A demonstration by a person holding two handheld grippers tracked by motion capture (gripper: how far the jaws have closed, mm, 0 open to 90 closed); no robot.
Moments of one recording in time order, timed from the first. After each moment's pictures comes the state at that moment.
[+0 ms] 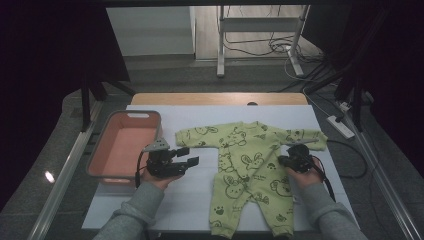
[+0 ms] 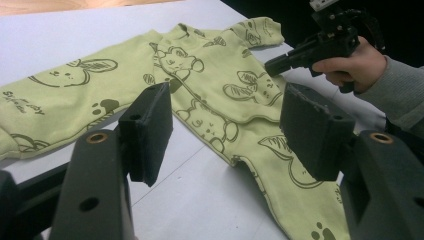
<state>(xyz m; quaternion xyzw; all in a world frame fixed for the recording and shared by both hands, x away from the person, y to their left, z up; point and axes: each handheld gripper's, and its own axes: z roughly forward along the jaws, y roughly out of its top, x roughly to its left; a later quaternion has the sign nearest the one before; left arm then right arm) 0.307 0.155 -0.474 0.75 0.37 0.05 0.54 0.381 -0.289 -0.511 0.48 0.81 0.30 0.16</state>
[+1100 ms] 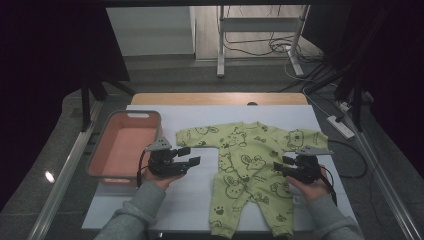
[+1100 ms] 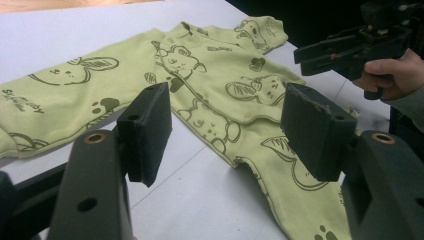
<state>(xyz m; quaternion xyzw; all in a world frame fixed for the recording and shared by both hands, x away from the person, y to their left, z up) 0.310 0.150 -0.475 0.75 0.38 0.05 0.54 0.336 -0.293 -0.489 0.42 0.79 0.42 0.16</state>
